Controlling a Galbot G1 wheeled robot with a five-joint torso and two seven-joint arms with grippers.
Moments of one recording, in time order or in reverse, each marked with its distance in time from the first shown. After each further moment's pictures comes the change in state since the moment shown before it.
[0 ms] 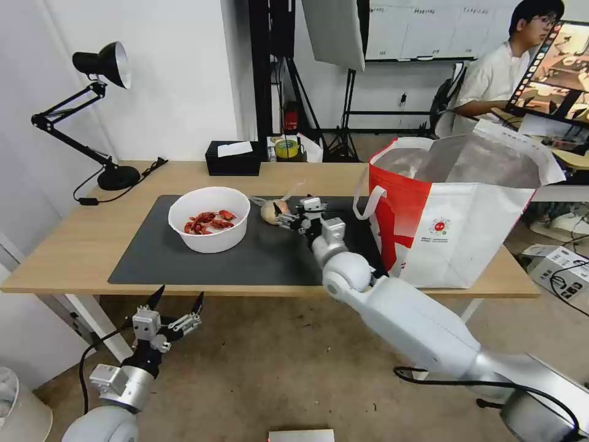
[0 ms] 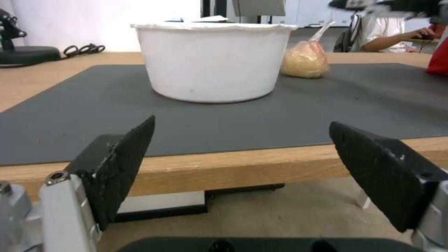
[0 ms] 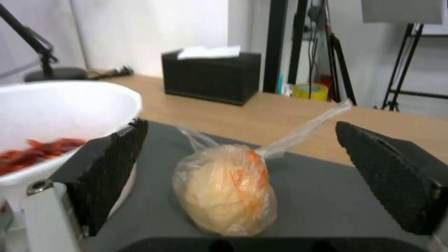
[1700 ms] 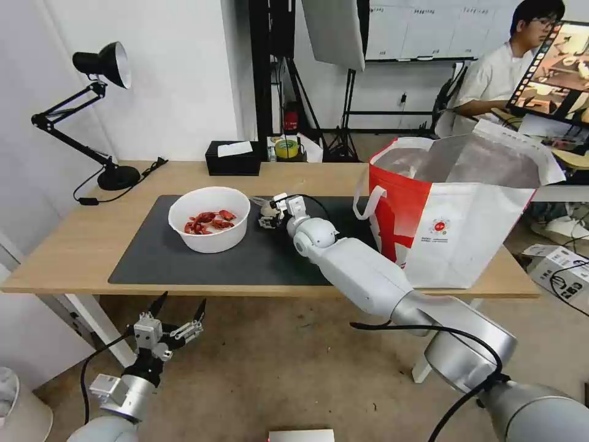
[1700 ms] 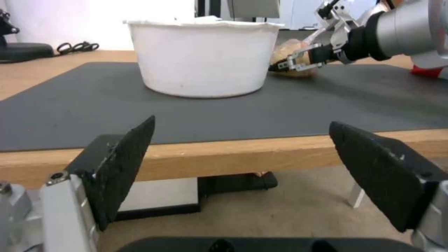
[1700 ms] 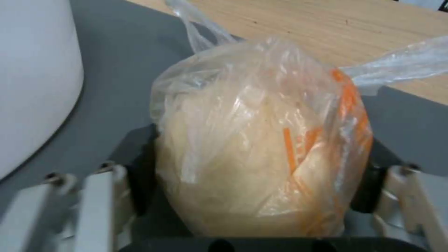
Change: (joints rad) left arm 0.036 -0.024 -0.006 -0.004 0.009 -0.031 0.030; right arm 0.220 0.279 -0.021 -0.541 0.002 -0.289 -0.221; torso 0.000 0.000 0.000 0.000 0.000
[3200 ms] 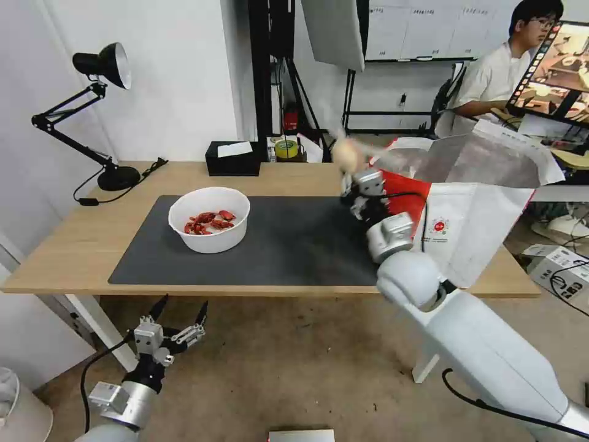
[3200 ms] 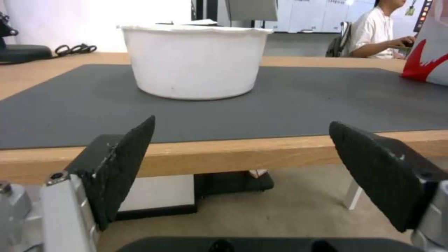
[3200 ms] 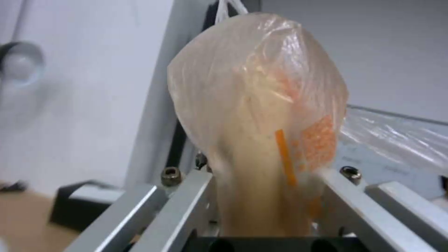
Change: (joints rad) left arm 0.037 -0.031 0.006 -0.037 0.030 -0.008 -0.010; right arm -0.464 -0.465 0.421 0.959 -0.457 0.328 0.274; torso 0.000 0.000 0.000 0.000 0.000
